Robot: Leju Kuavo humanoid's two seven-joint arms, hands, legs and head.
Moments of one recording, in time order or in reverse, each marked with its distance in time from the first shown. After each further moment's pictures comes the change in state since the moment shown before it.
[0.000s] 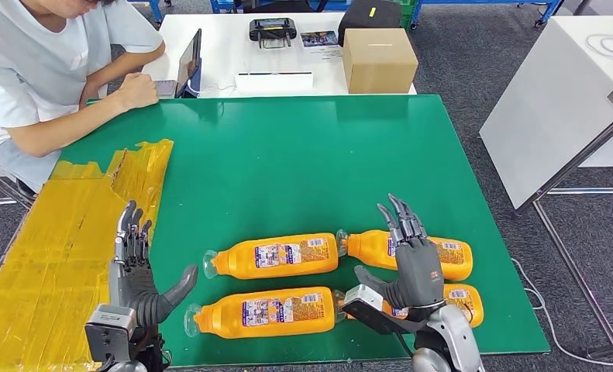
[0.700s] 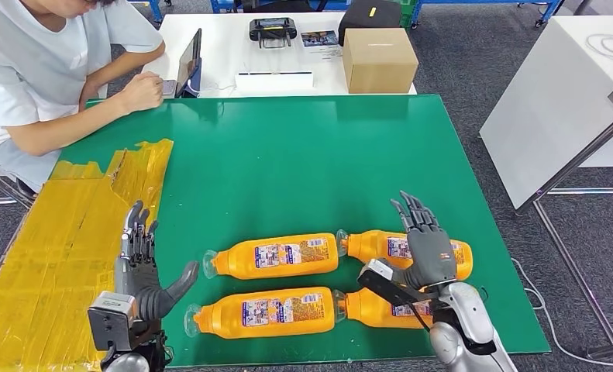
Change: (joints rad) left arm -0.022 -0.024 0.041 0.060 0.039 -0.059 0.008; right arm -0.119 -0.085 -0.042 0.188 0.006 0.083 0.042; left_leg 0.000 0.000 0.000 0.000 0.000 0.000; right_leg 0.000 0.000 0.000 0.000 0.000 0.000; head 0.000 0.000
